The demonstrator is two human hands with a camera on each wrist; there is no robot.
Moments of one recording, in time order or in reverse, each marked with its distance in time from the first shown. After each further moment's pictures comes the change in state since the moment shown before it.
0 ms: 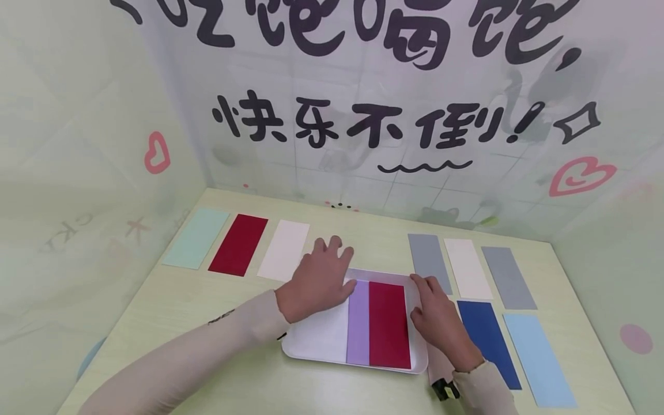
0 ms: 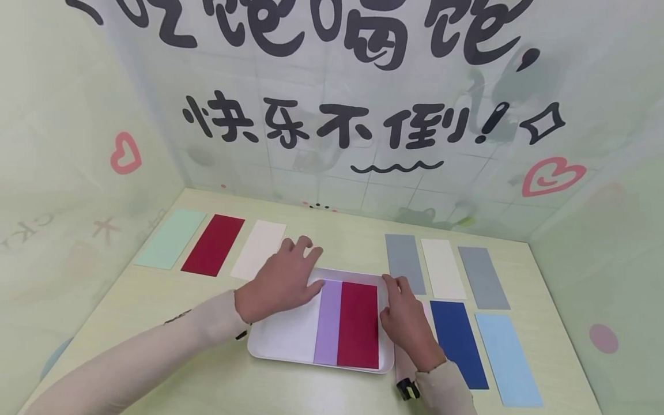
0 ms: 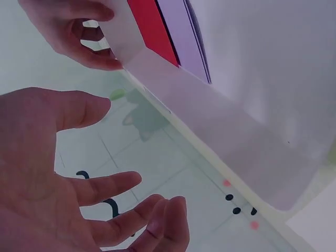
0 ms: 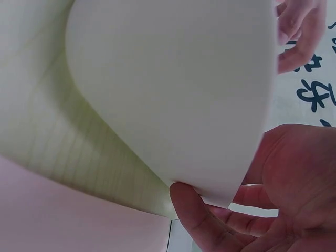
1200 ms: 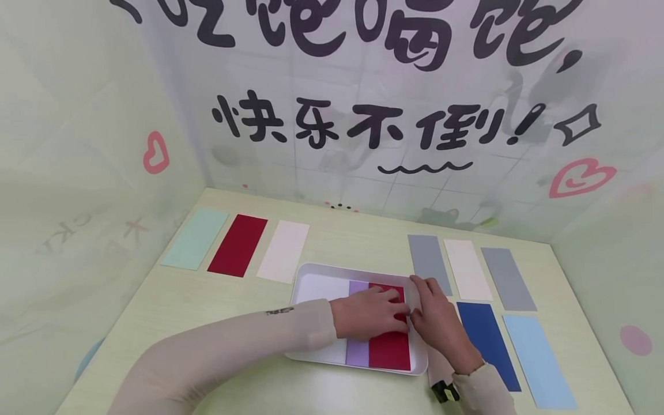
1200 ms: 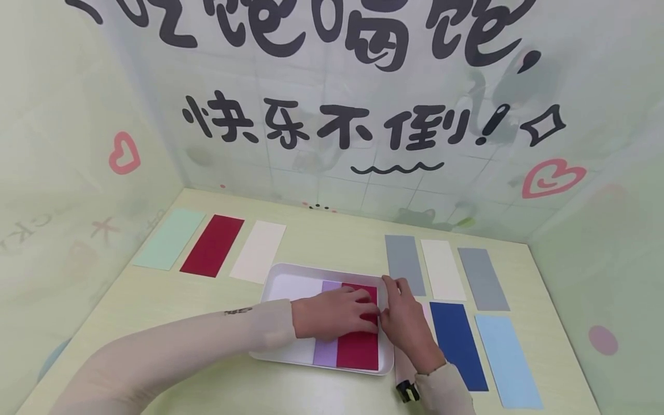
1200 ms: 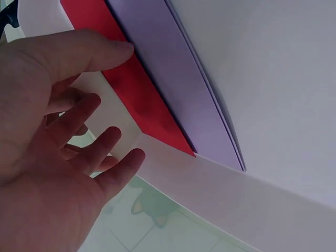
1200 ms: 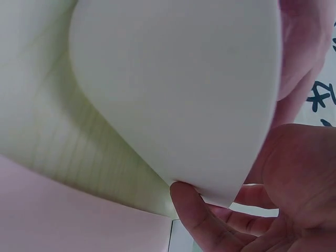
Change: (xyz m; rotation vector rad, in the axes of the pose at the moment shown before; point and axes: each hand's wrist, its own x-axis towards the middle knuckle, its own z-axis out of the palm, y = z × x) left_hand 0.024 0.069 0.035 0.184 -0.138 0.765; right_hand 0.000 -0.002 -0.003 0.021 -0.022 0.026
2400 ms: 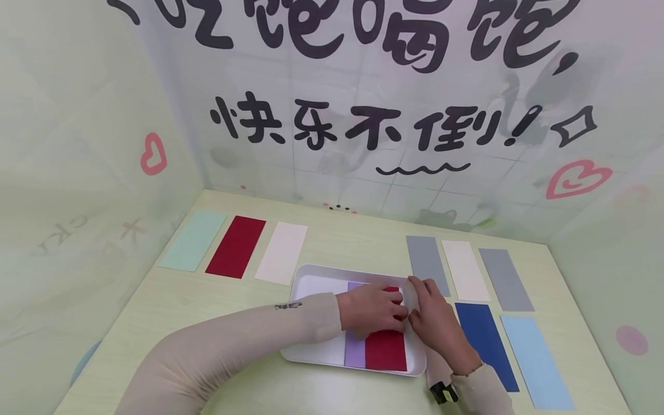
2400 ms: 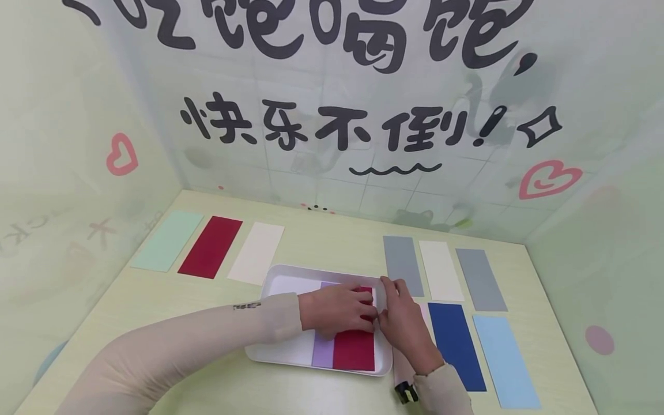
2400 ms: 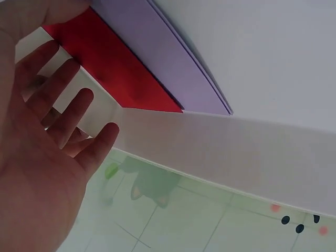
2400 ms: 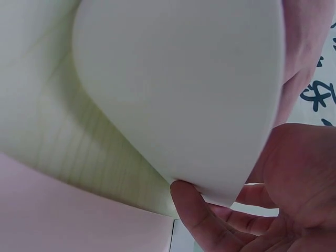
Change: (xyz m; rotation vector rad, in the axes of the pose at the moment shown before) left_hand 0.012 -0.011 0.003 0.227 -0.063 0.121; right_hand 0.000 0.001 0.002 0.003 0.002 0.011
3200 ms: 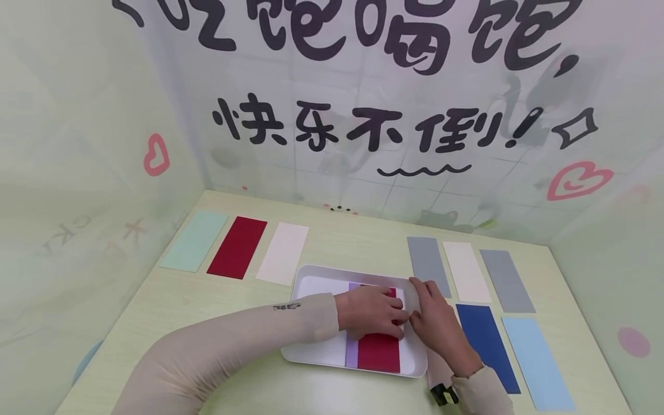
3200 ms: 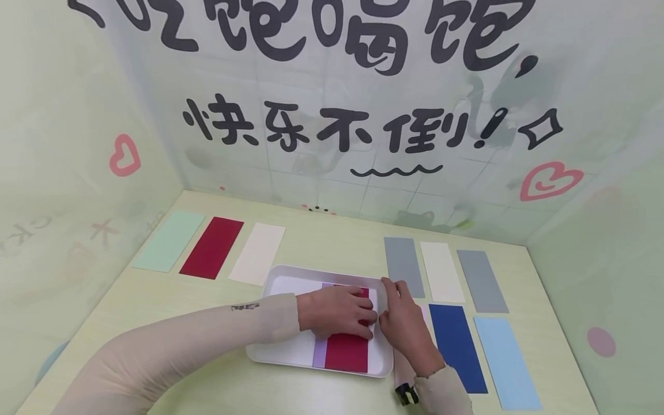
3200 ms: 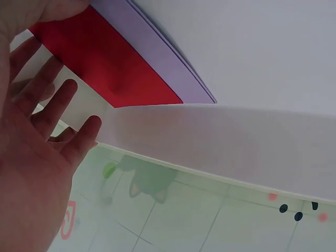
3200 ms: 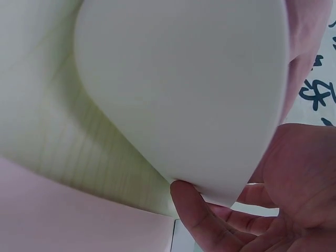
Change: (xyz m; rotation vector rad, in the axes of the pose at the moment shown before) left_hand -0.005 -0.002 -0.001 0.016 -0.026 0.101; right_hand -0.001 -0.001 0.000 0.000 -0.002 0.011
